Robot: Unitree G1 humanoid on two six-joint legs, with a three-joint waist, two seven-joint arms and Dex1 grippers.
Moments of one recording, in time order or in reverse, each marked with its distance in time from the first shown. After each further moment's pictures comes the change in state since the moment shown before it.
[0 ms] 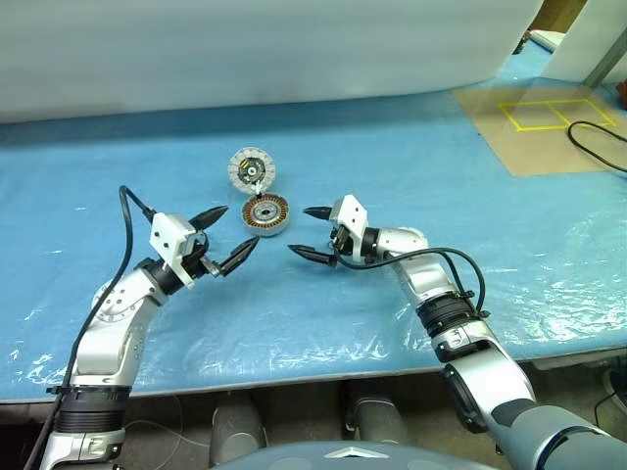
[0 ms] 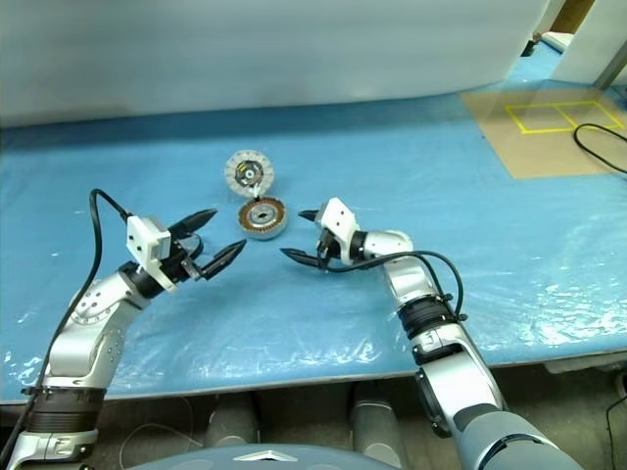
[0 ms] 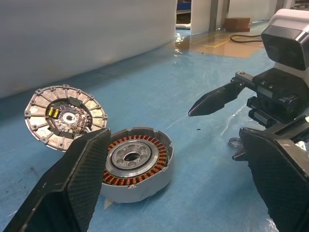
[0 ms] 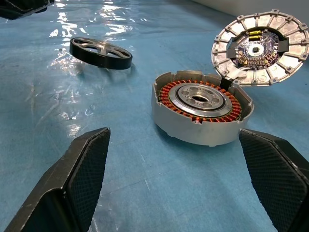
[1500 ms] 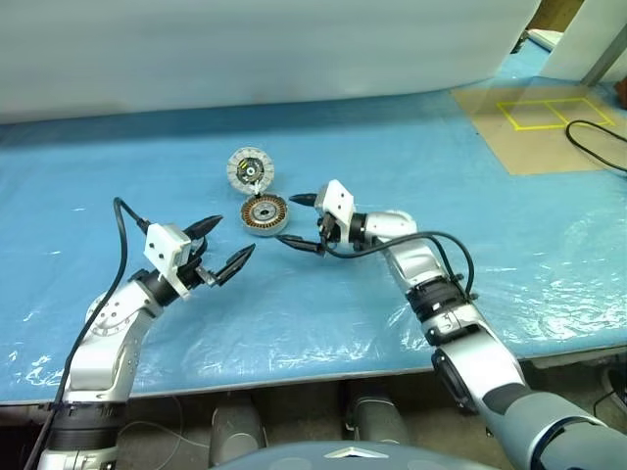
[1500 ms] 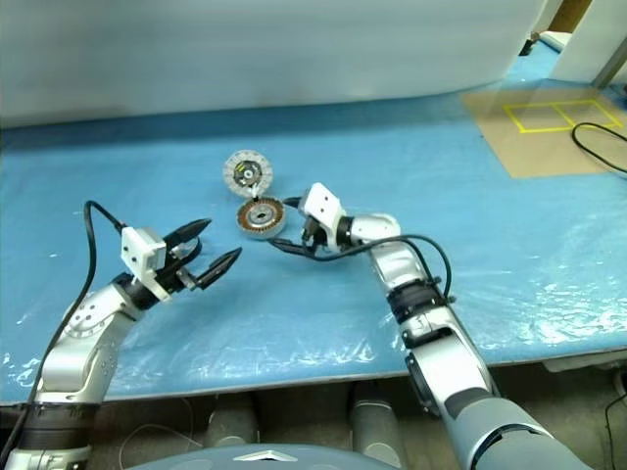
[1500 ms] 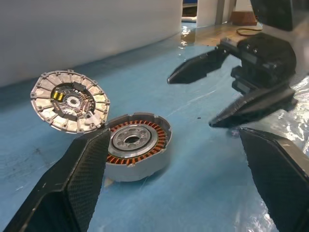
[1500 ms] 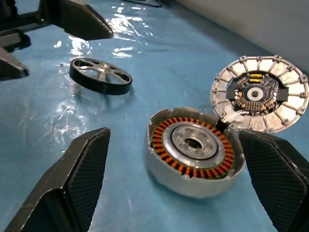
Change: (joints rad) left arm 0.123 0.003 0.034 -0.086 -0.001 0.001 0.045; right arm -0.187 0.035 0.044 0.033 -0.057 0.066 0.000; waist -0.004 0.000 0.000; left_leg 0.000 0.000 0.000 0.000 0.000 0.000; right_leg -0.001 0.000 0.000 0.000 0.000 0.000
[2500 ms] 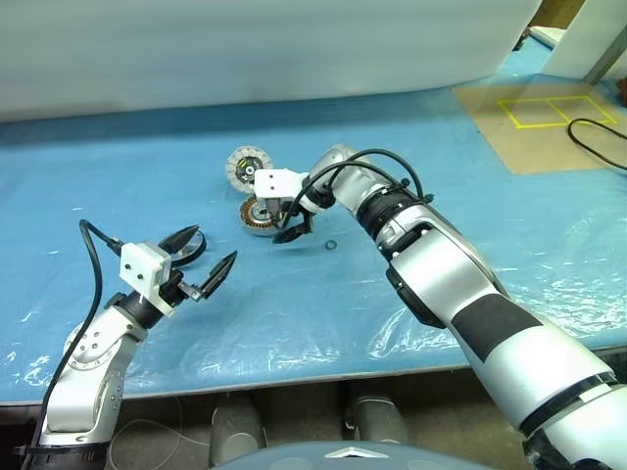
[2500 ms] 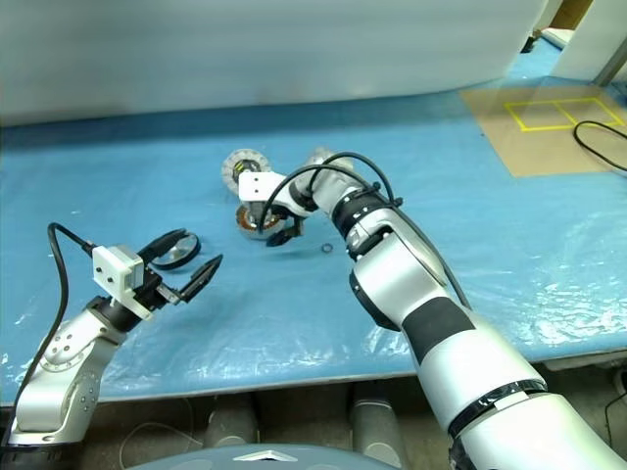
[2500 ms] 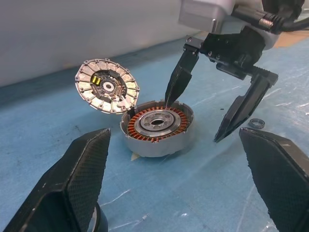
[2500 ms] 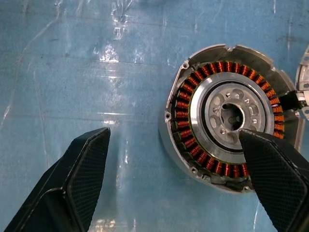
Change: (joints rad) left arm 0.130 -0.009 0.044 -0.116 -0.002 0.000 0.104; right arm -0.578 0.187 0.217 0.712 -0.354 0.069 0.156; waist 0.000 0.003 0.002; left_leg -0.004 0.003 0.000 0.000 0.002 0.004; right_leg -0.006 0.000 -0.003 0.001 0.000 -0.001
